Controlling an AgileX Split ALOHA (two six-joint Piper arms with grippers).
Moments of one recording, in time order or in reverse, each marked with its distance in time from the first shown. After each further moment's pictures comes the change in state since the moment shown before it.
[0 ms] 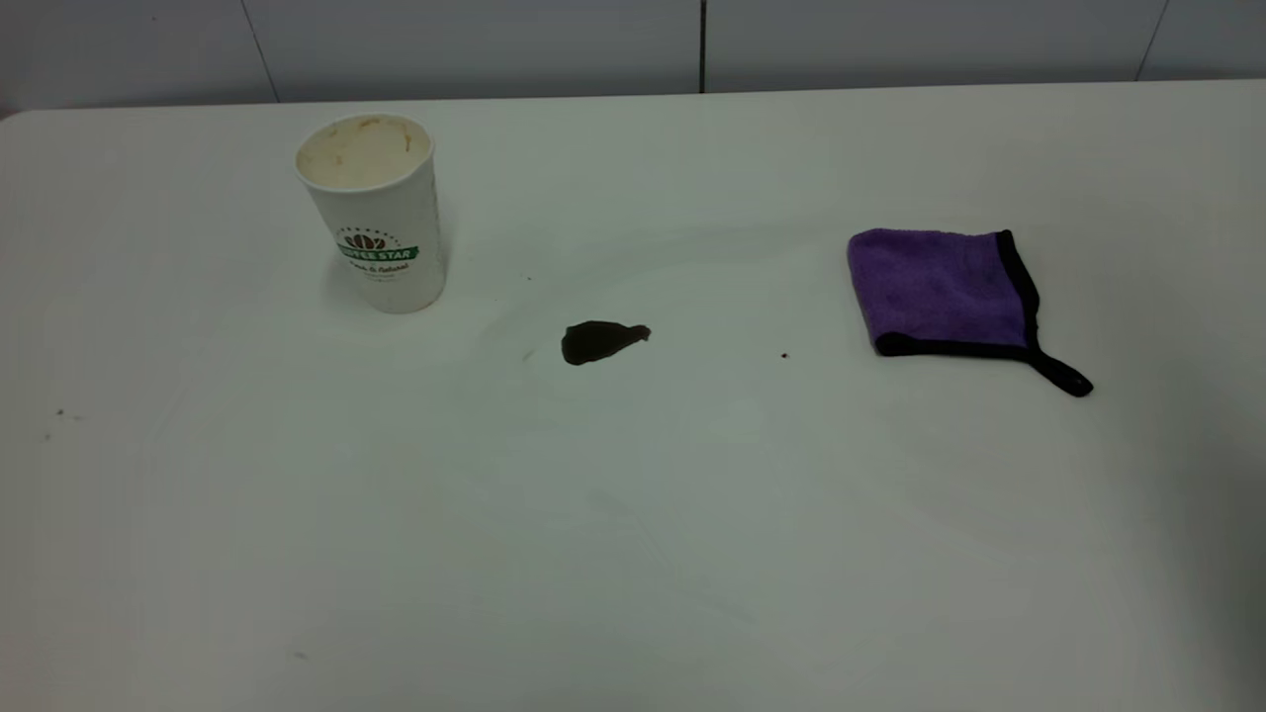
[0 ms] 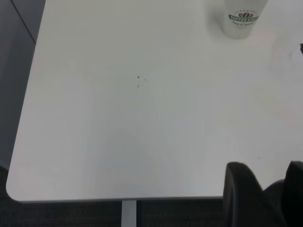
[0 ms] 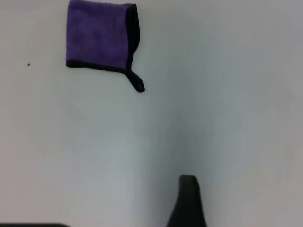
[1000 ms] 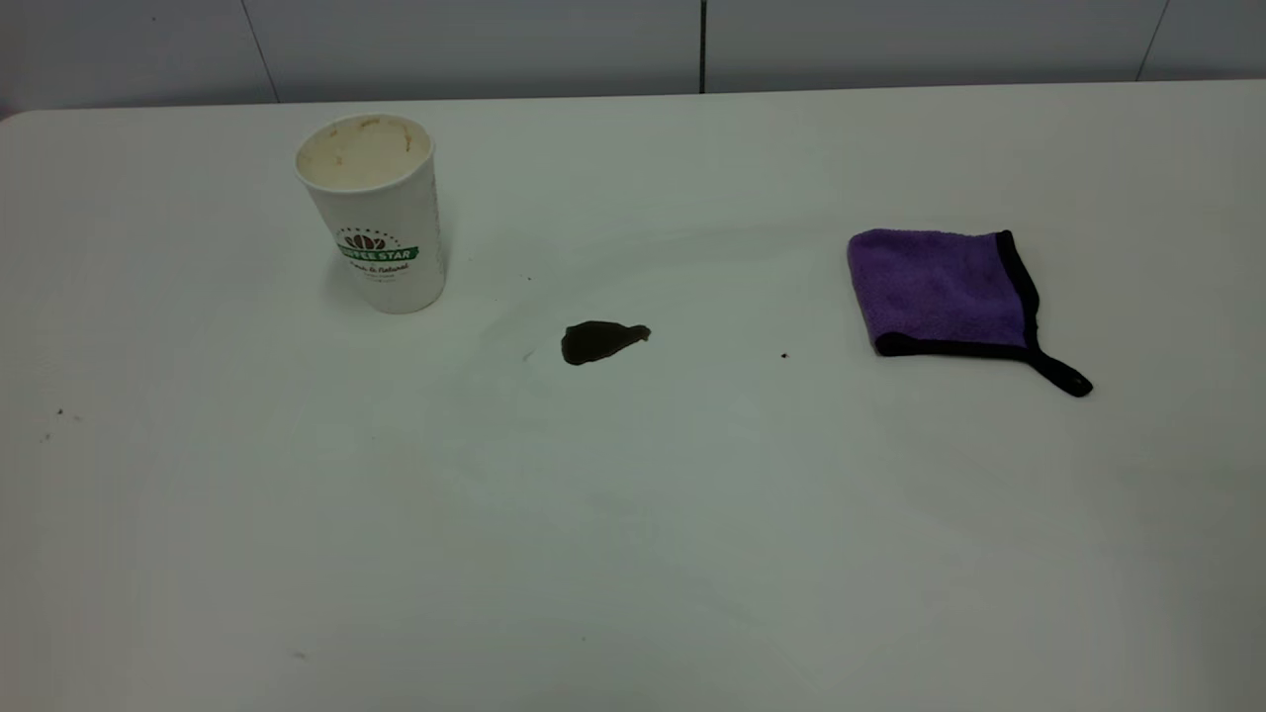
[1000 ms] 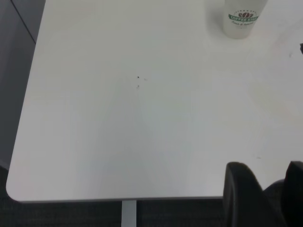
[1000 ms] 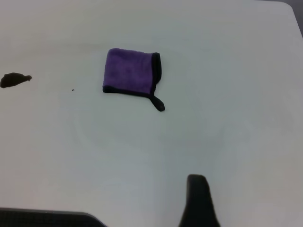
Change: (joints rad) left arm 0.000 0.000 0.000 0.000 0.000 0.001; right arm 0.000 -1.061 0.338 0.082 0.320 -0.057
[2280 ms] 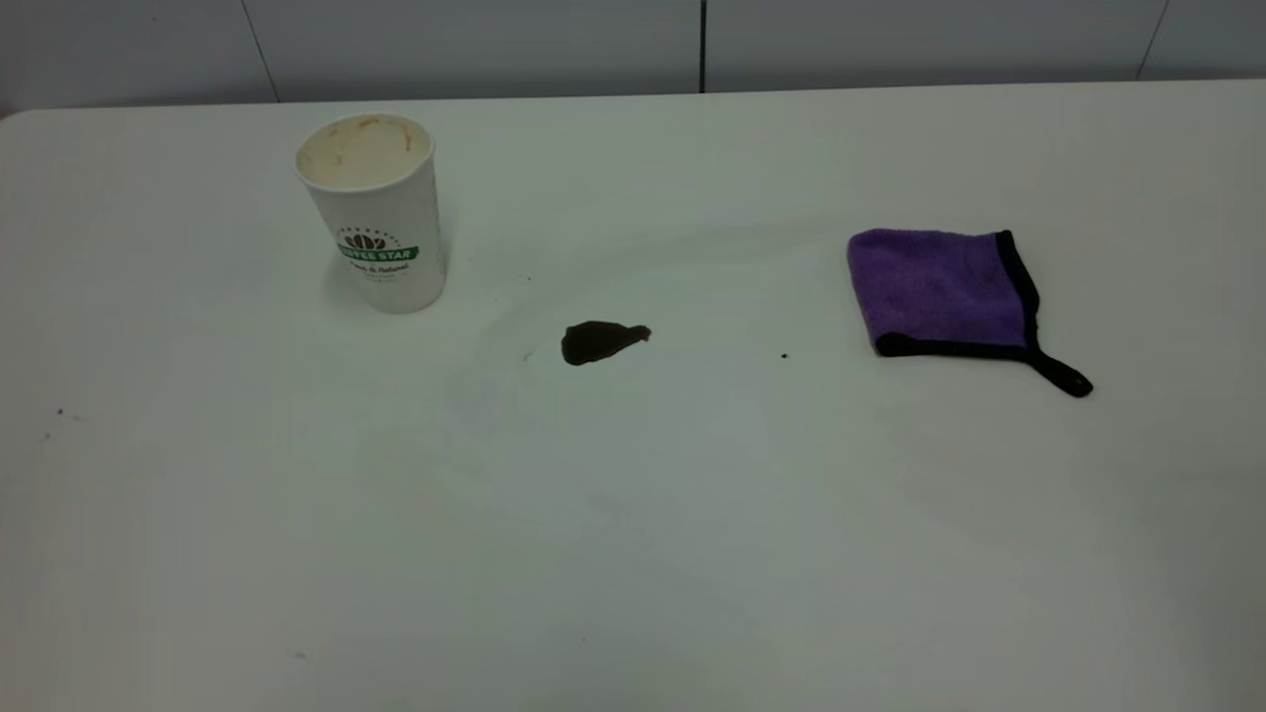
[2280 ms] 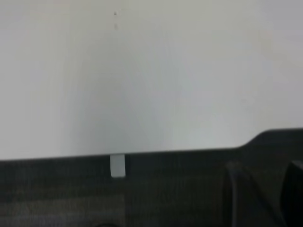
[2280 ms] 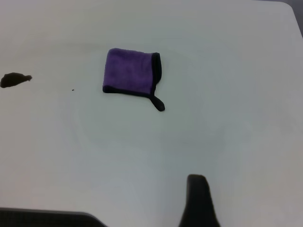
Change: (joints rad) left arm 0.062 0.234 -0.015 -0.072 -0.004 0.075; right arm 0.000 0.000 0.000 0.000 0.000 0.000
